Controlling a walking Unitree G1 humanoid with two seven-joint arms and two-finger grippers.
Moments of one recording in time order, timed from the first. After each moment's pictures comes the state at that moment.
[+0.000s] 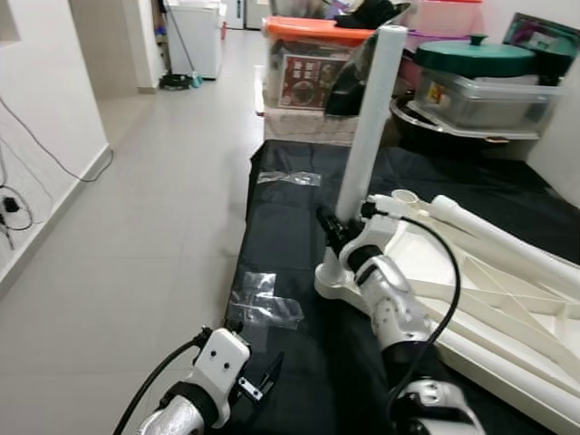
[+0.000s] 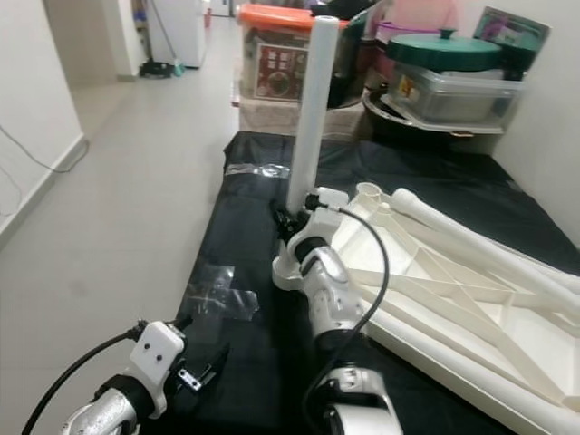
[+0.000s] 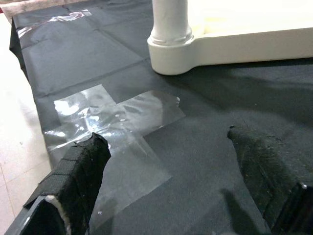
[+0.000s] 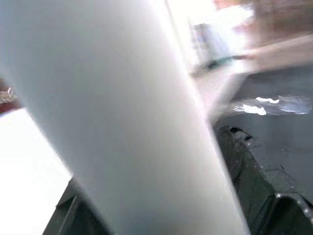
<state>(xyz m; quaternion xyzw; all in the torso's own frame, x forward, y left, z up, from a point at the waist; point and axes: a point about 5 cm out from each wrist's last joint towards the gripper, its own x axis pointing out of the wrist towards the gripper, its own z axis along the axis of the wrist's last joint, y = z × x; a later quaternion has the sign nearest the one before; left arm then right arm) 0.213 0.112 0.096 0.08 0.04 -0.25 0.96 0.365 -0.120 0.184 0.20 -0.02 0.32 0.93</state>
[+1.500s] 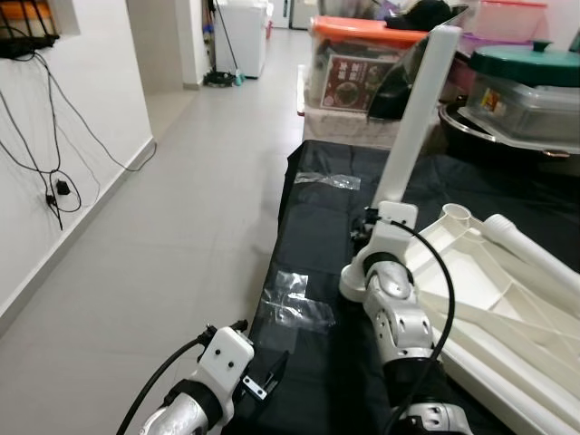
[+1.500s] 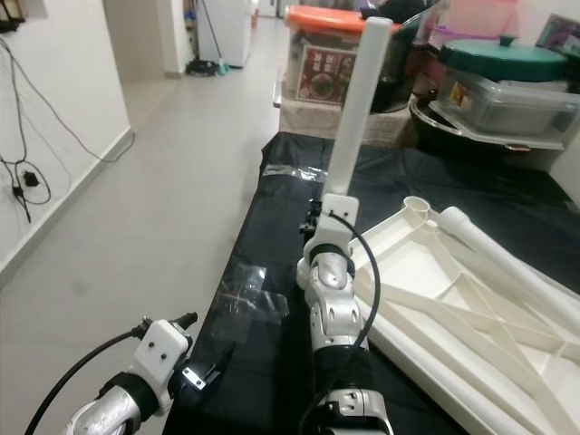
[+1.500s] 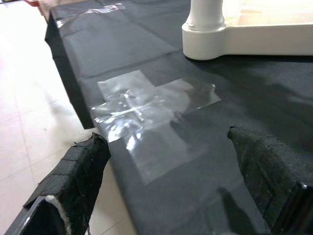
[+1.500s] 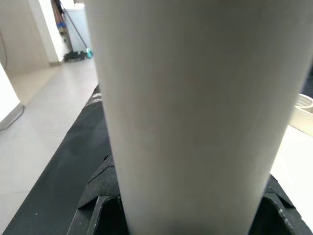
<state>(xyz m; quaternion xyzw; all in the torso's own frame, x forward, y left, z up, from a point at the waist) 0.212 0.110 0.096 0.09 0.04 -0.26 0.96 0.353 -0.124 0.164 0.06 0.00 -0.08 0.99</state>
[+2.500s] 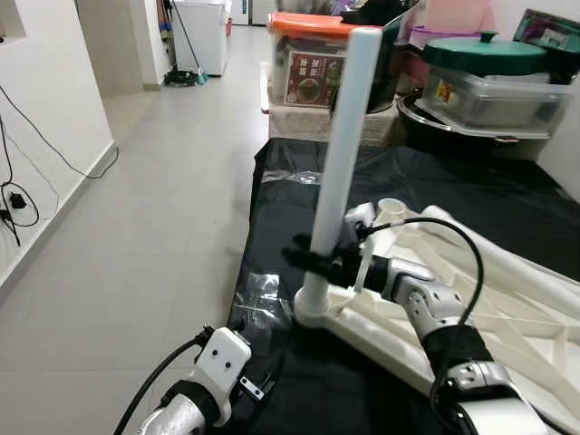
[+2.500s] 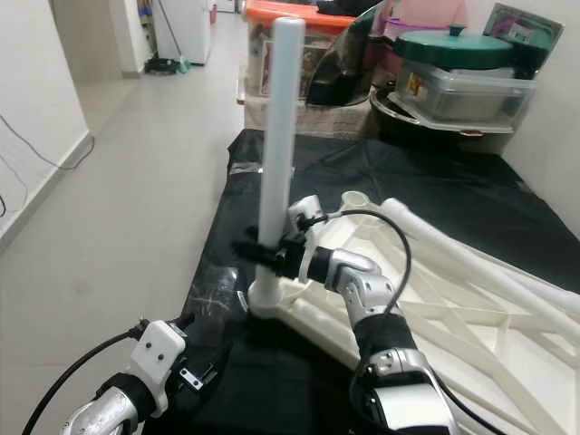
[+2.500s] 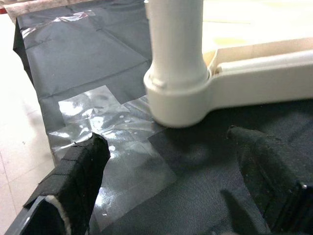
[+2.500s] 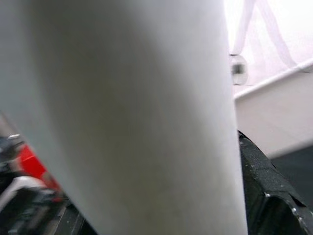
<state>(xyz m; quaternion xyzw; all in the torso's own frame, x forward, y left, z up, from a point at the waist) 0.213 0.111 0.097 0.09 0.04 -0.26 0.96 0.346 -0.097 0.164 0.08 0.08 0.62 0.77</state>
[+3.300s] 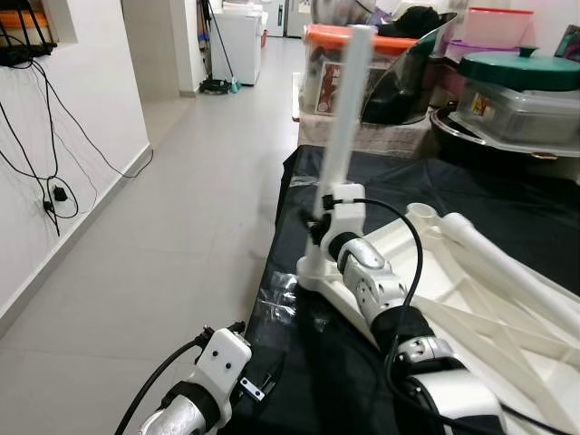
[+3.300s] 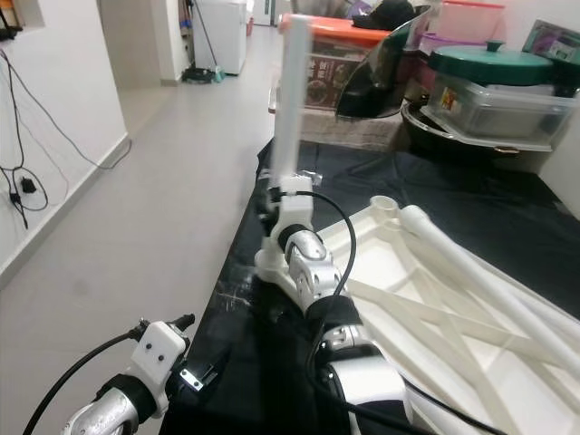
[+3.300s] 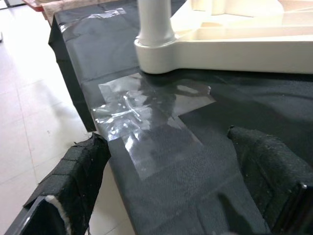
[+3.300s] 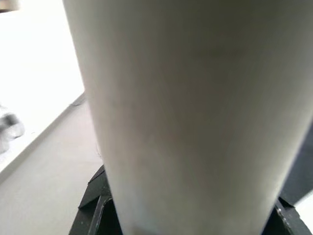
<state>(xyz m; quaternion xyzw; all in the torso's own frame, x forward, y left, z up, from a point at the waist) 0.213 0.111 0.097 0.09 0.04 -0.26 0.96 0.391 -0.105 0.168 0.06 0.03 0.02 1.00</state>
